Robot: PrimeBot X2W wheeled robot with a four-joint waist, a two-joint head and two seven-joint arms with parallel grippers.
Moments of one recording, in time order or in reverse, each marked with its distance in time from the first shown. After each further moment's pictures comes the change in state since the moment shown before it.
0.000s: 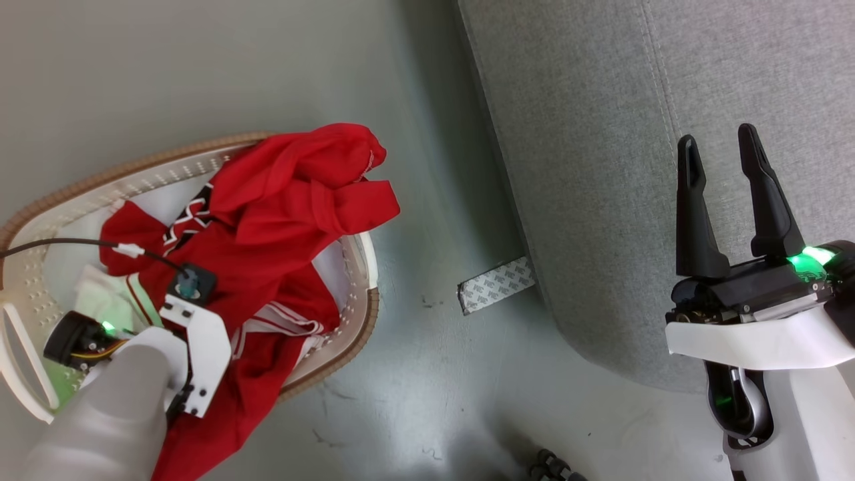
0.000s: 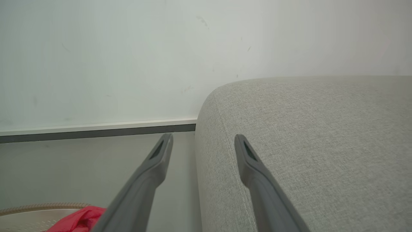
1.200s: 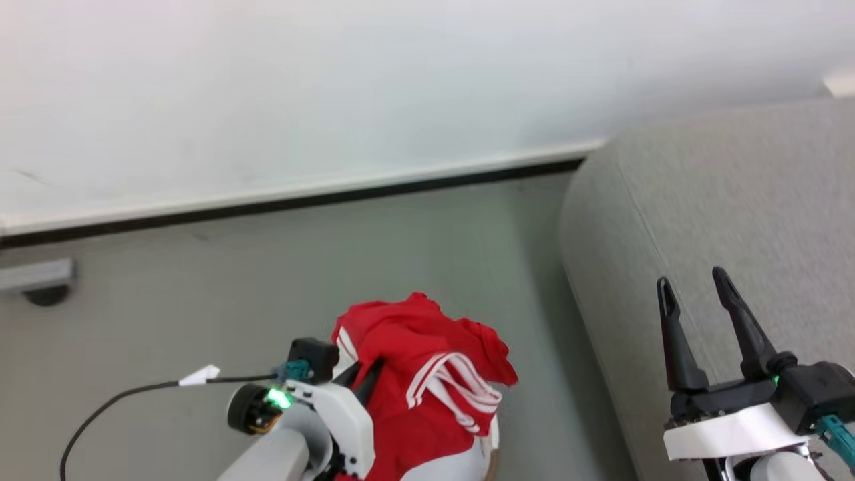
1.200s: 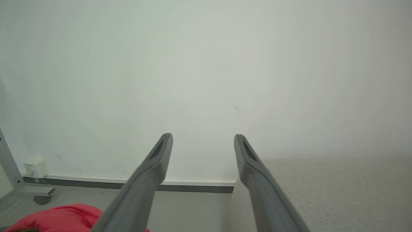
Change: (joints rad) left arm 0.246 -0.235 0.010 -0.181 -0.271 0.001 -0.463; right arm 0.223 -0.016 -0.045 0.131 -0.172 0.000 0.000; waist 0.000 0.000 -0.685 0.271
